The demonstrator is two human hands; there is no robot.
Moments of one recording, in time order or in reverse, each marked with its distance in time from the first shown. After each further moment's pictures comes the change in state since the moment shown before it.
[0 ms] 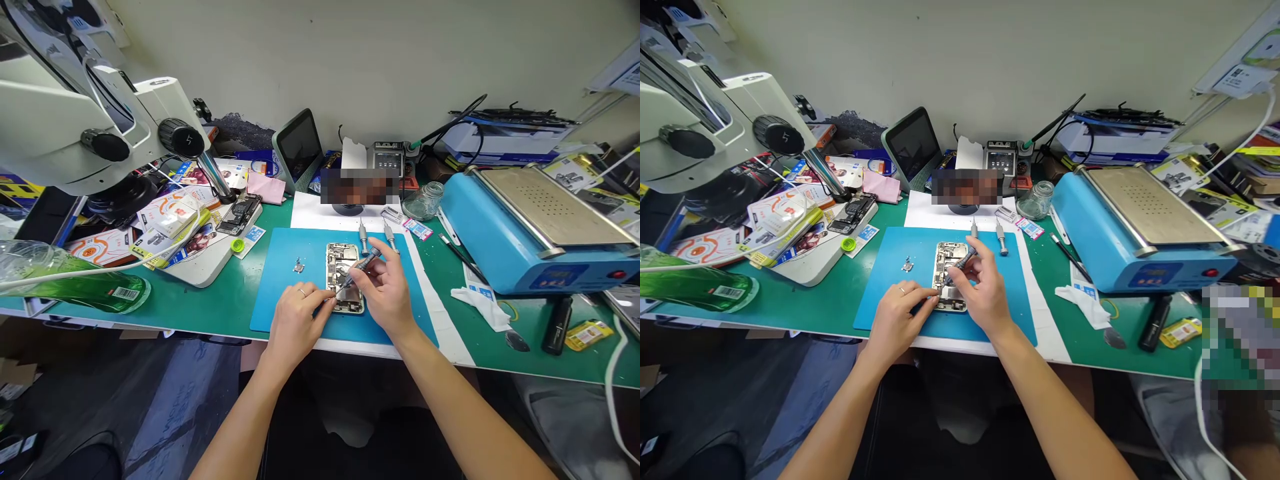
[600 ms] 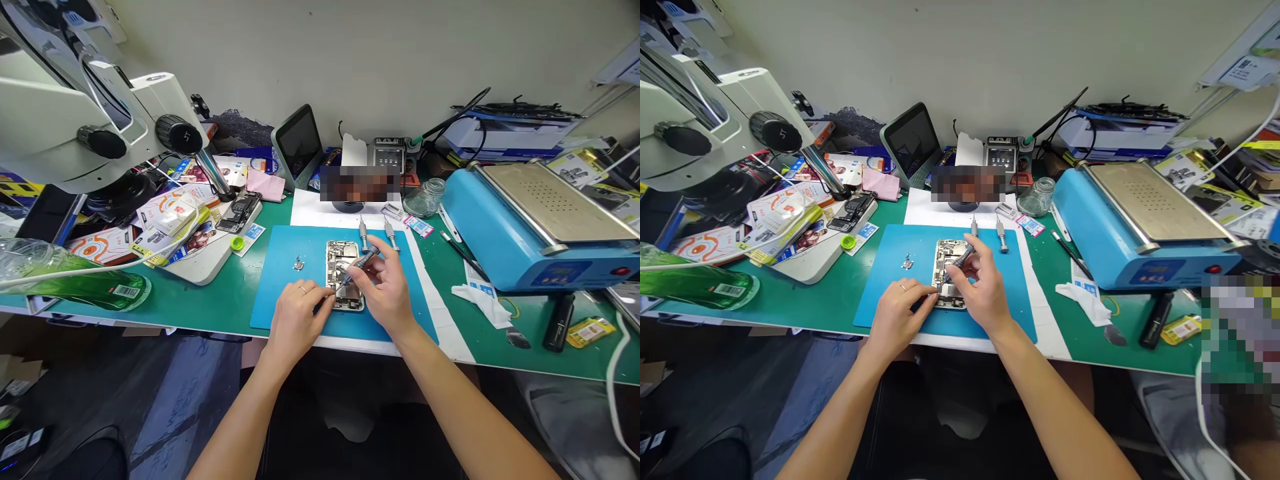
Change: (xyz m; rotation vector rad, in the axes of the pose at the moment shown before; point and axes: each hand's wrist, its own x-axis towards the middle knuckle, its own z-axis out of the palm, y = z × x) left_hand 0.002 0.002 -0.001 0.009 -0.005 -0.001; right_hand 0.000 -0.002 0.000 -0.027 -0.016 -0.014
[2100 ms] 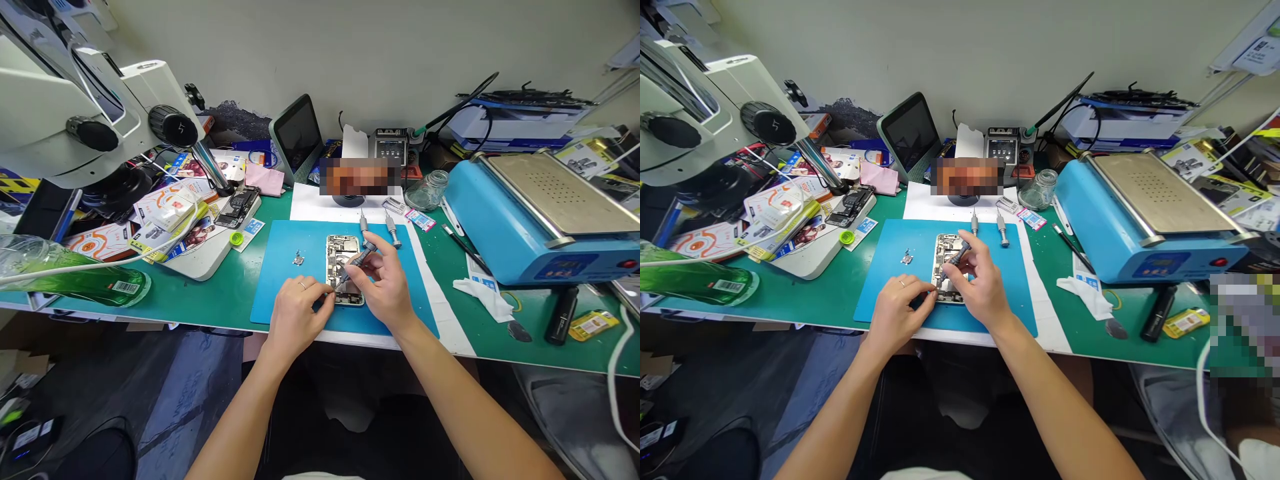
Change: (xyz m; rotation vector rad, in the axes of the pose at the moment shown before) left_hand 0.000 0.003 -0.003 -0.011 0.002 -0.017; right_hand -0.003 -0.001 0.000 0.014 -0.055 0.016
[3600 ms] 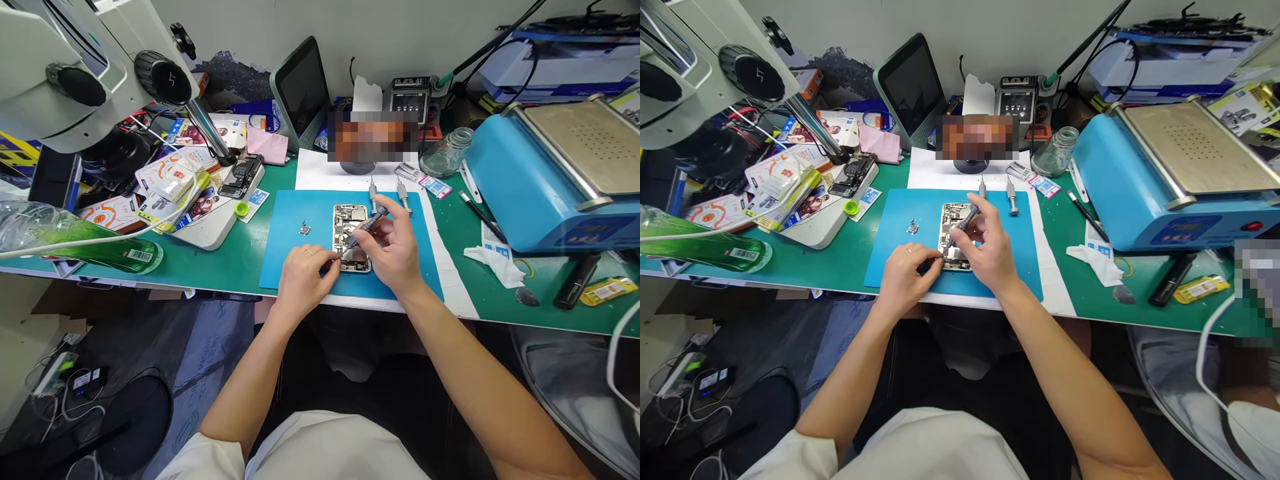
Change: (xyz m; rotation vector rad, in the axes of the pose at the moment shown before) left_hand 0.000 -0.003 -0.002 0.051 -0.010 -0.002; right_hand 0.003 0.007 0.003 -0.085 0.012 -0.107
